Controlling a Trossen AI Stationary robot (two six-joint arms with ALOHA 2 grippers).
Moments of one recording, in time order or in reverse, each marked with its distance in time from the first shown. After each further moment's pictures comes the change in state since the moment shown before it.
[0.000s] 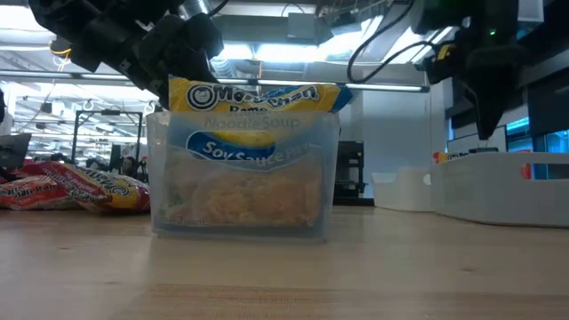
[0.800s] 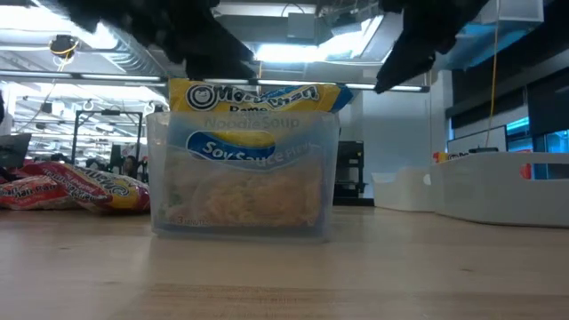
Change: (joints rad) left arm -0.027 -0.170 0.125 -0.226 -0.081 0.072; right arm 0.254 0.064 -0.002 0.709 0.233 -0.190
